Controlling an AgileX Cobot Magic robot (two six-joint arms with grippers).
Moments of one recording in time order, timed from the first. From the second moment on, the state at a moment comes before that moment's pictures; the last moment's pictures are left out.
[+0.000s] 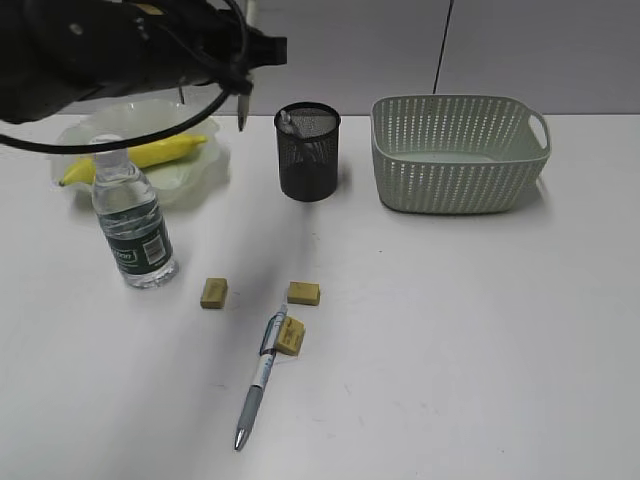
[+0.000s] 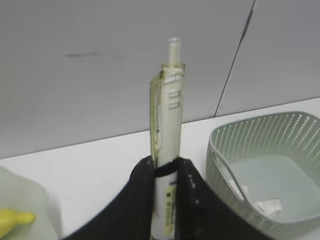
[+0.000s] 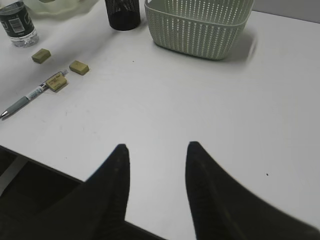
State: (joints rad) left arm -0.57 1.74 -1.15 -0.62 -0.23 0.41; right arm 0.64 -0.01 -0.51 -0.16 1.05 0.18
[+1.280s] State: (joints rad) left arm -0.57 2.24 -1.57 -0.57 -0.34 0.31; right arm 0.64 -0.01 -0.51 -0.17 1.05 0.19
